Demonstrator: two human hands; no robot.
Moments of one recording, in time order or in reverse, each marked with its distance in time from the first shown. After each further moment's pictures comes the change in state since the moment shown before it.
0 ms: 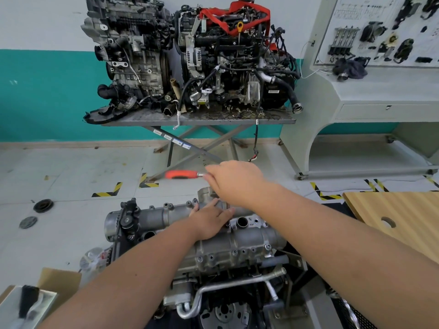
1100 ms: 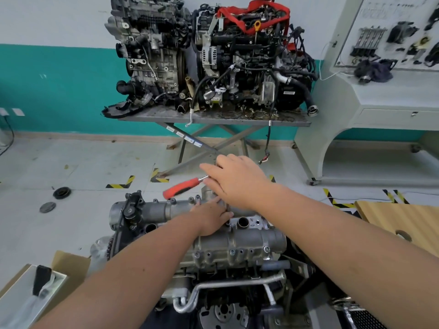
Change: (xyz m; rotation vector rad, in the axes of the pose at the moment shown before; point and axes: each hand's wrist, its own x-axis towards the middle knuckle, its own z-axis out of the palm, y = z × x) left_hand -0.005 0.015 -0.006 0.091 0.023 -0.077; right_hand -0.008 0.015 0.011 -0.089 0.037 -0.195
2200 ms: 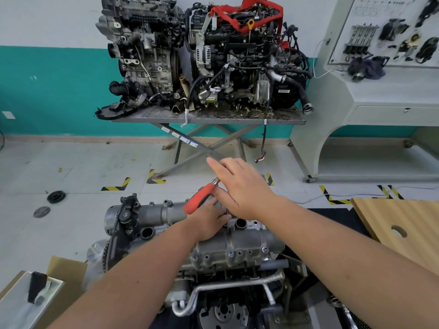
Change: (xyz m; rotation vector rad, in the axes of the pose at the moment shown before) left_hand 0.009 -0.007 0.013 -0.104 0.078 0.044; right_hand -0.019 0.013 0.032 0.232 0.287 -0.028
